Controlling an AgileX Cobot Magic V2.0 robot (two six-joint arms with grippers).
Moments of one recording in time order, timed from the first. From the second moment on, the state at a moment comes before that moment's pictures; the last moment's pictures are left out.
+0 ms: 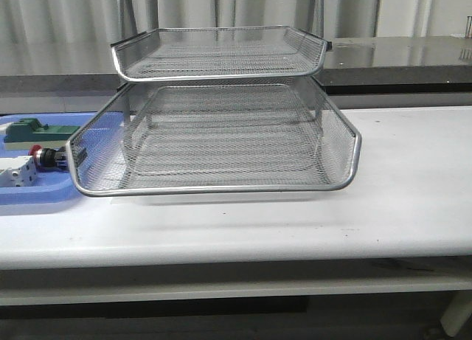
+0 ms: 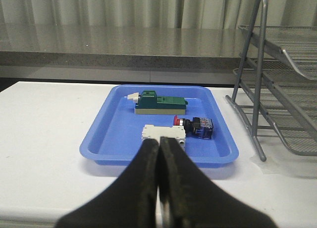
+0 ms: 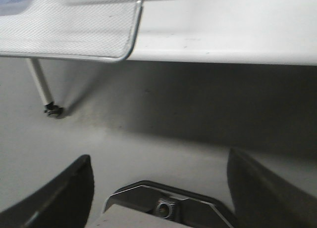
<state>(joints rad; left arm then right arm) 0.11 0.00 0.00 0.03 0.14 -0.07 0.10 0.74 -0.60 0.39 0.83 -0.14</state>
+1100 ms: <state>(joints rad) 0.11 0.00 0.00 0.03 0.14 -0.07 0.10 0.49 -0.69 0.02 1.02 0.07</state>
